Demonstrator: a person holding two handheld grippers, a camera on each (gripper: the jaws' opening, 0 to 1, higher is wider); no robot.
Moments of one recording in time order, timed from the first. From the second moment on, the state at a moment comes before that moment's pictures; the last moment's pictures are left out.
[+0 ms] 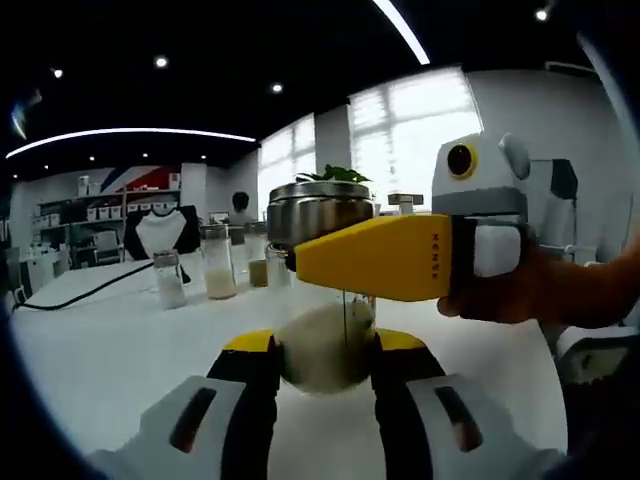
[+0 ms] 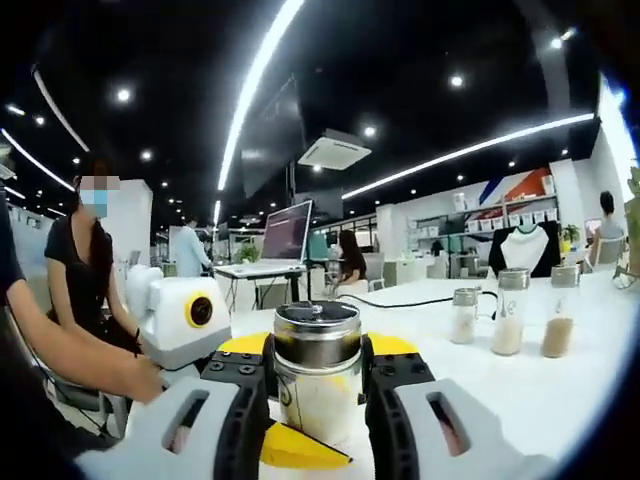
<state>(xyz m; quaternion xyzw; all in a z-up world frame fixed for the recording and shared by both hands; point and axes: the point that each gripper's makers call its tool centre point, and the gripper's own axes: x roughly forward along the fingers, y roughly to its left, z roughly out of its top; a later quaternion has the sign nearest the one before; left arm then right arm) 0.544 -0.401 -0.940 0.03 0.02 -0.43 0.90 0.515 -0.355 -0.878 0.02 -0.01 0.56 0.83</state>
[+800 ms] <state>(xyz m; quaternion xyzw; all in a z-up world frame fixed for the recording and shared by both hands) 0.539 -0.395 -0.945 0.03 0.04 -0.41 0.91 0.527 -0.348 -0.893 -0.03 0.01 0.53 0.85</state>
